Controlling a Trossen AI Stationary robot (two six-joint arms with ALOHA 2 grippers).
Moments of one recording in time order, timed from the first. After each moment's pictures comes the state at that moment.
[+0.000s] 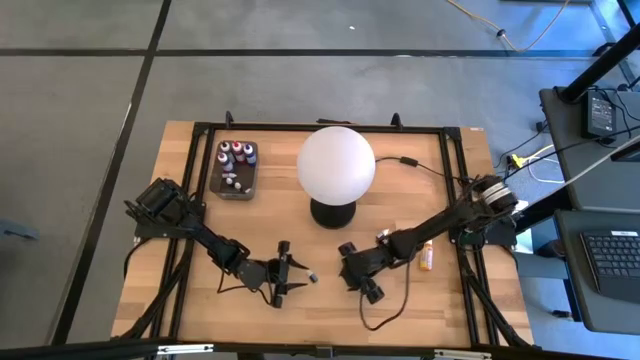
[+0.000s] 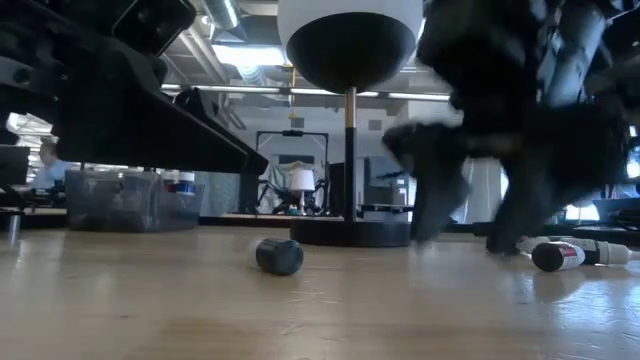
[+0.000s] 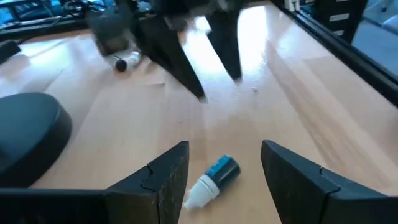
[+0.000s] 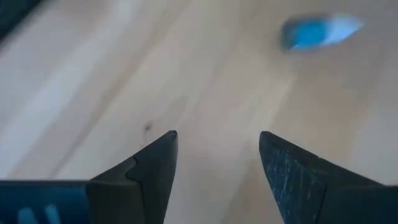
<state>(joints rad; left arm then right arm) -0.60 1.85 0.62 0.83 -0.54 -0.13 0.41 1.84 0.91 0.06 -0.08 -0.11</state>
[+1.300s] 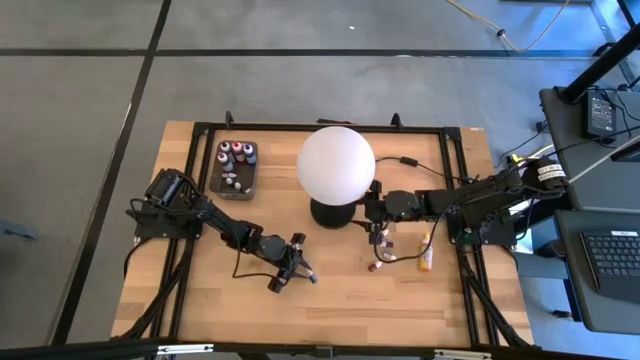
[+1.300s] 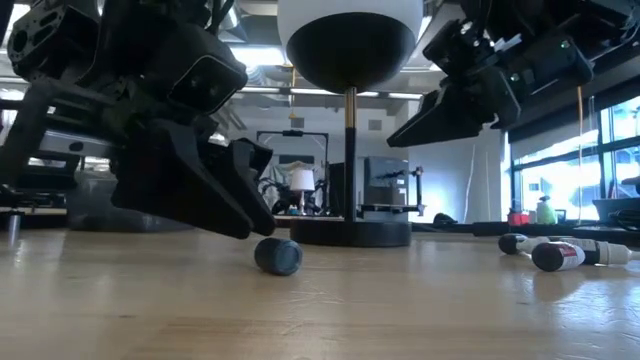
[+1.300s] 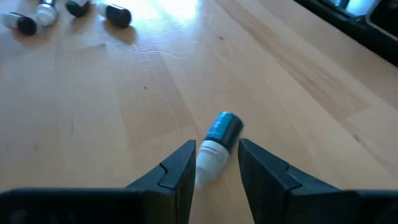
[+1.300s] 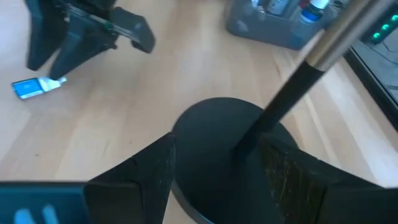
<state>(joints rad) -0.34 1.85 0.62 0.71 0.02 0.05 0.09 1.36 0.54 0.33 0.20 -0.14</state>
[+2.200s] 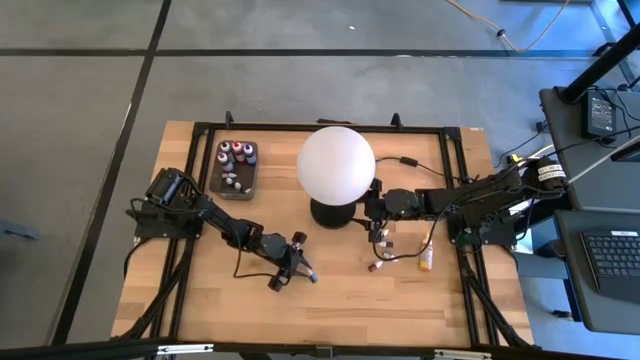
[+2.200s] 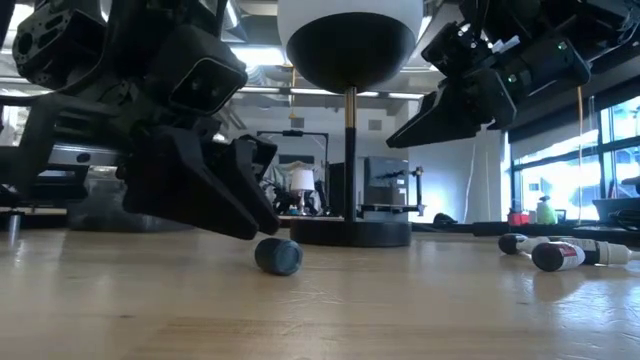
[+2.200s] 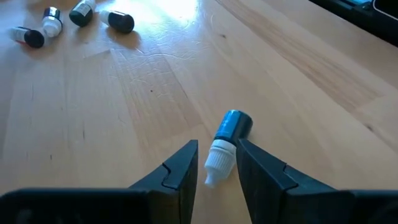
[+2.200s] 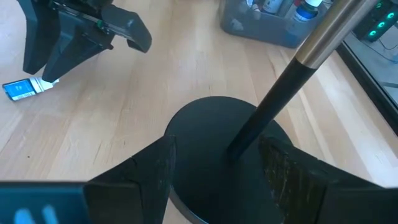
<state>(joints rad) -0.33 1.85 0.62 0.71 0.02 0.13 0.08 1.36 0.54 0.33 0.20 -0.14</state>
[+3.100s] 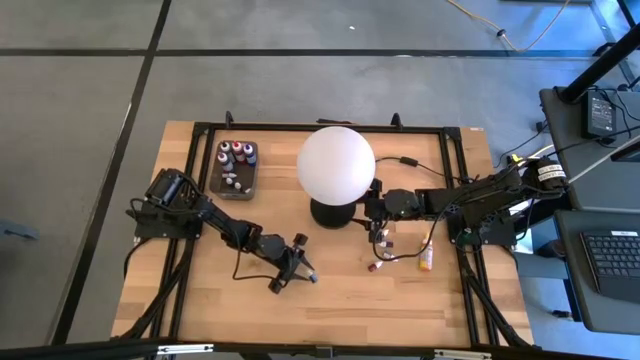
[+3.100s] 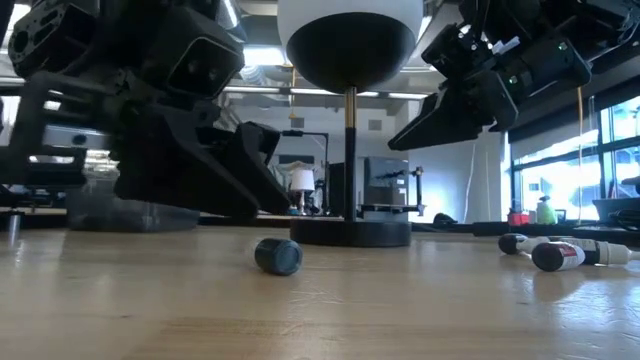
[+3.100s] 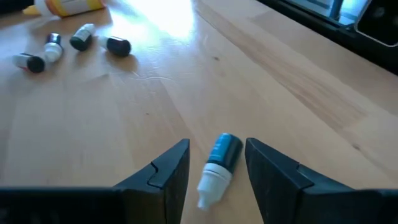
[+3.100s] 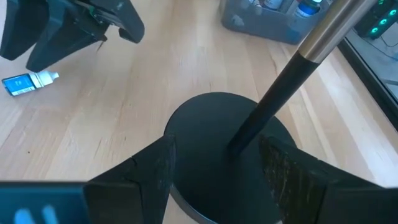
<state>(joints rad) -0.34 1.86 0.62 0.77 0.03 0.14 0.08 1.36 0.54 0.32 0.20 -0.14</state>
